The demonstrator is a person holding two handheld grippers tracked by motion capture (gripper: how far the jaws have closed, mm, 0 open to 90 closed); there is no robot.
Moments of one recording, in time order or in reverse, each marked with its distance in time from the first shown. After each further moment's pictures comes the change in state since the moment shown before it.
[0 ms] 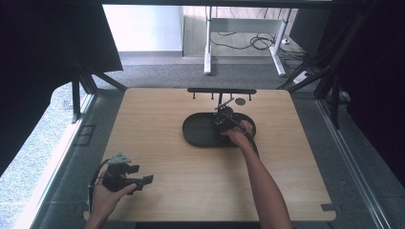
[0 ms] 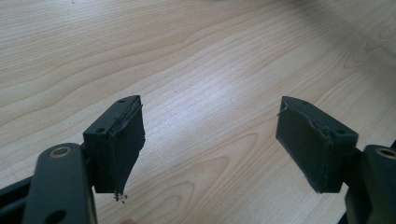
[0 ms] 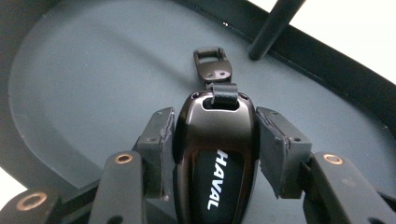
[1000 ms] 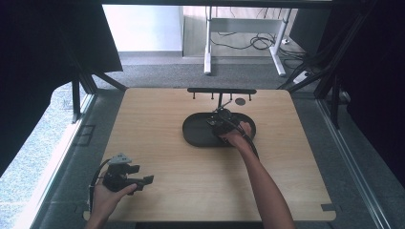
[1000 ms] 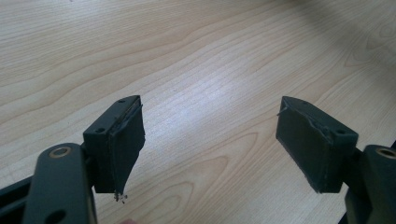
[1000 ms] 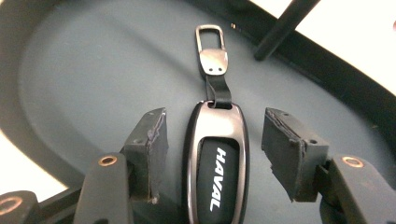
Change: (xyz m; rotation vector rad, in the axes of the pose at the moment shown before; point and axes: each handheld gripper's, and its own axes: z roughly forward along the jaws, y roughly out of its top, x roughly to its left) left arm -0.001 0.000 0.002 0.005 0.001 0.002; right arm 0.015 -0.004 -0.009 -0.013 -0.045 -0.032
